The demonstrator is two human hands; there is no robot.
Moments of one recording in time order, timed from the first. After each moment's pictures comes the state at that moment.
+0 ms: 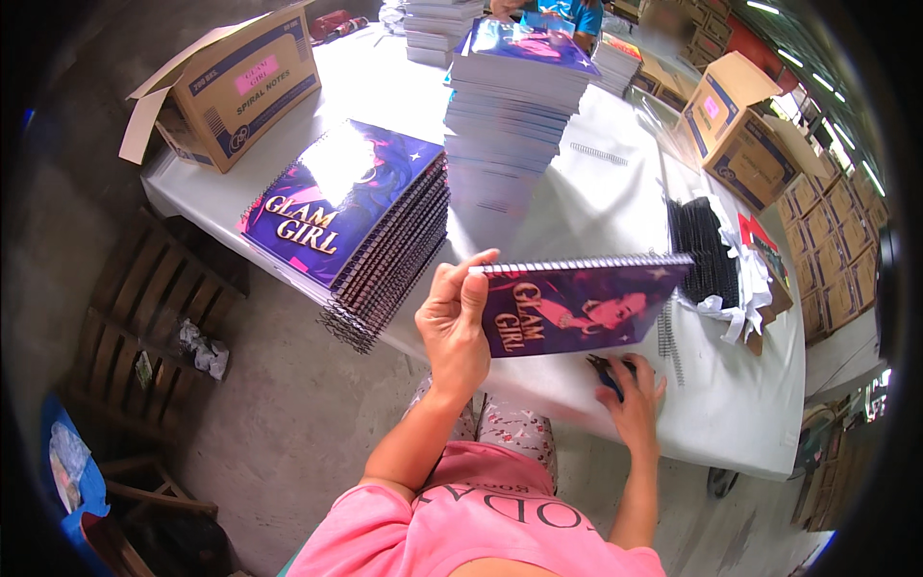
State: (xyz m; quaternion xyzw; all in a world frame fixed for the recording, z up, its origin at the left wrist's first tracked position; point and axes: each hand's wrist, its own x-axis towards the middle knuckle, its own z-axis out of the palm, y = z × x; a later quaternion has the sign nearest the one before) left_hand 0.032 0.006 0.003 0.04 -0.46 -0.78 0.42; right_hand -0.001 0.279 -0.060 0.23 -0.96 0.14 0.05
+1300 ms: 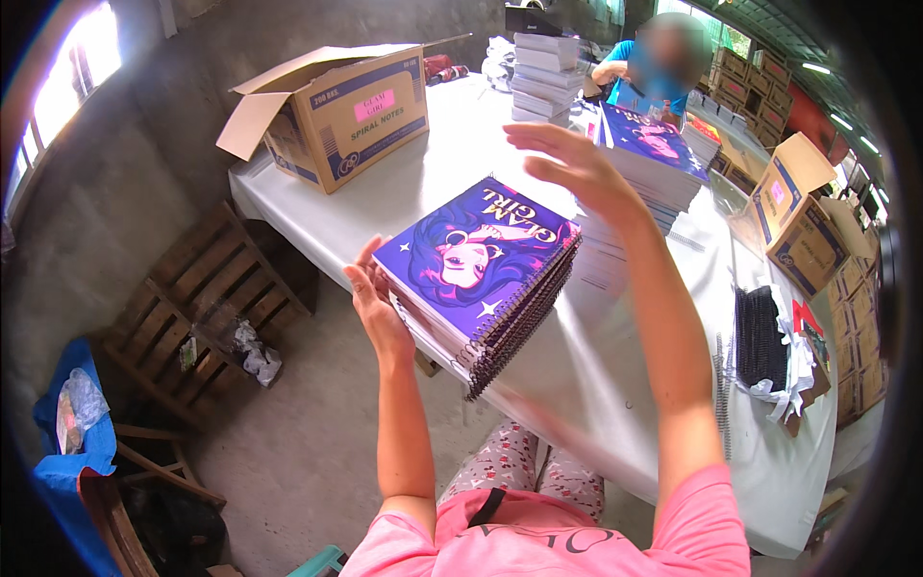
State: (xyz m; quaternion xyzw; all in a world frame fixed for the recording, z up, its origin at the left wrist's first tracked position) left_hand 0.080 -0.204 0.014 0.14 -0.43 -0.66 0.60; right_hand -0.132 -0.080 0.152 0.65 -0.58 0.49 -0.08
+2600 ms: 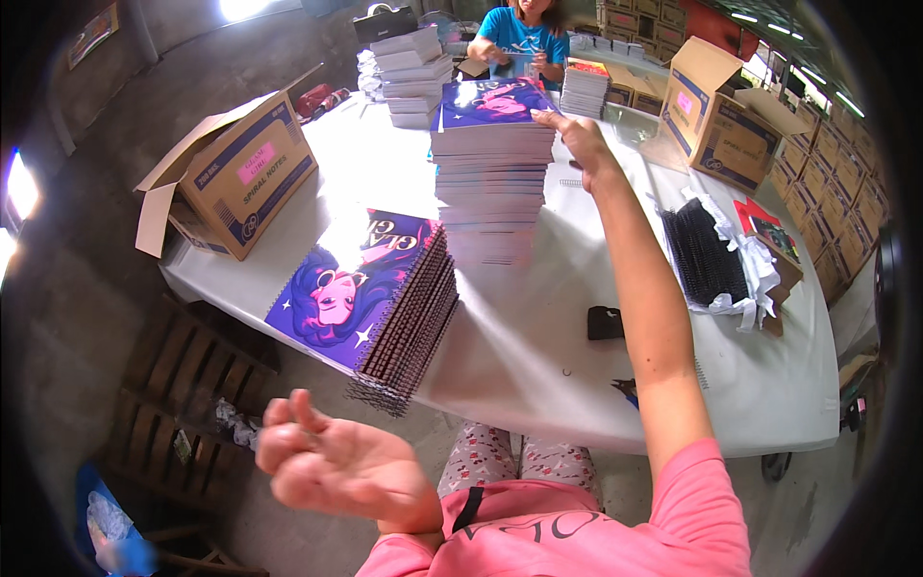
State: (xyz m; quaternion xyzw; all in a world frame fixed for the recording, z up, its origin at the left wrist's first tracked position) left_hand 0.107 -0.048 0.077 -0.05 -0.56 -0.29 0.78; right_hand -0.220 0.049 0.140 0.15 -0.73 0.67 0.00
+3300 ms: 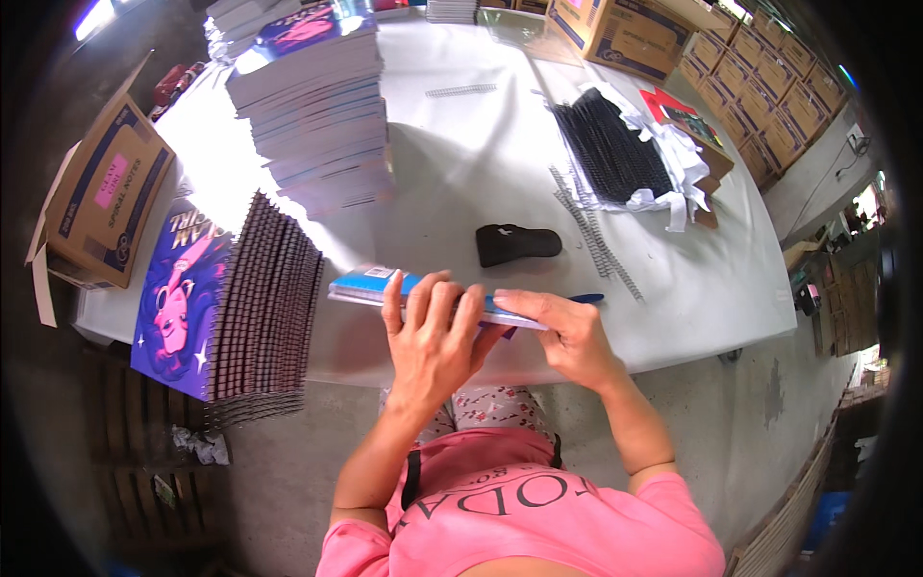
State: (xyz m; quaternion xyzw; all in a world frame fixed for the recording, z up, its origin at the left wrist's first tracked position) left_hand 0.012 0.042 -0.014 -0.14 -0.92 -0.16 0.34; right_hand -0.021 0.226 -0.003 0.40 -0.80 0.44 0.10
